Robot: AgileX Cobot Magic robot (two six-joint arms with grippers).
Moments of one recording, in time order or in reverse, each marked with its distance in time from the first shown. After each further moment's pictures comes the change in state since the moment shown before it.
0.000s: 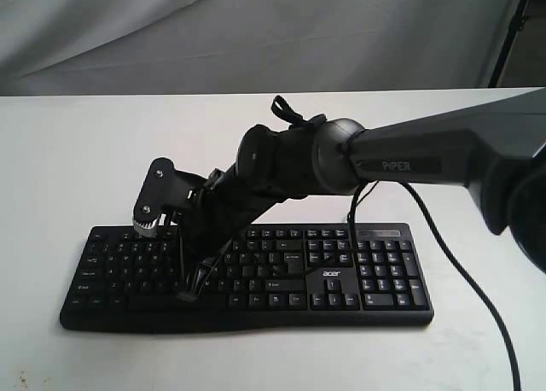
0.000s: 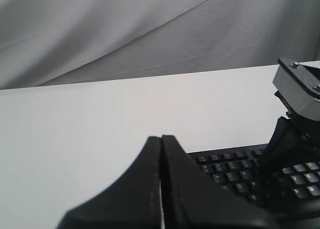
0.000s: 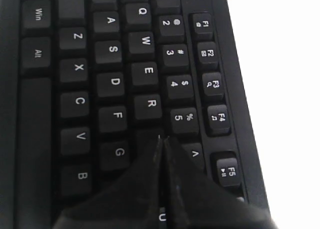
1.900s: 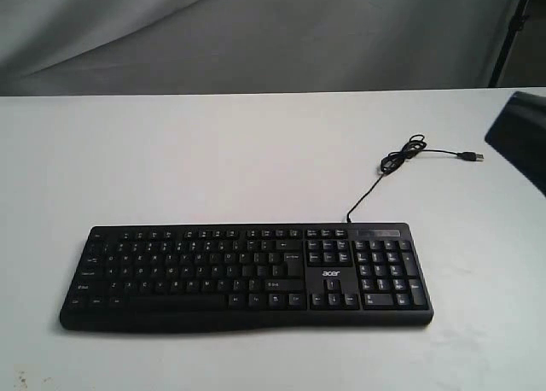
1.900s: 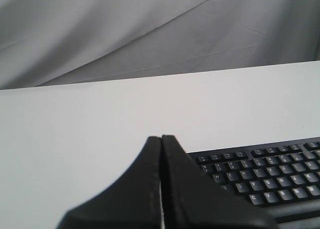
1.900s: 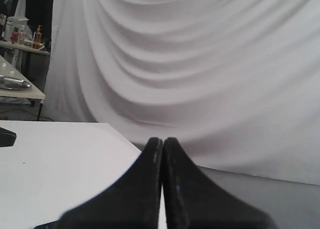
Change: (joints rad) left arm 0.000 0.000 0.000 0.000 0.000 0.000; right arm 0.196 -1.704 1.082 -0.218 -0.656 0.487
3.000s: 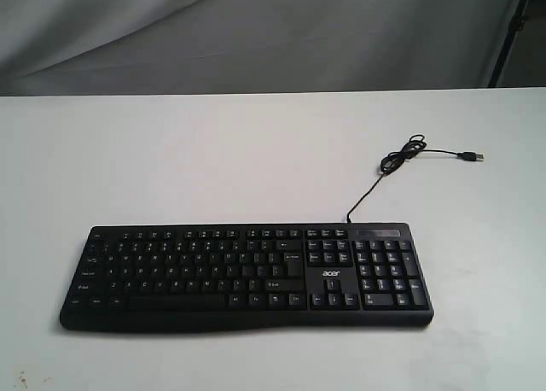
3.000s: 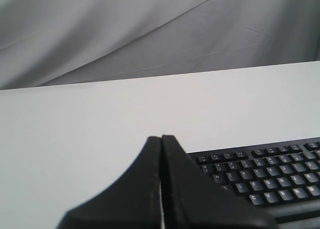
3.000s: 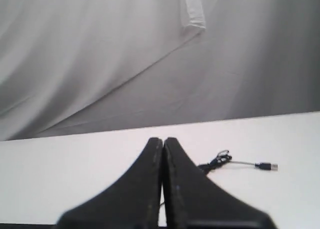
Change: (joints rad) left arm 0.000 0.000 0.000 0.000 0.000 0.000; right arm -0.767 -0.180 0.194 0.271 0.217 0.252
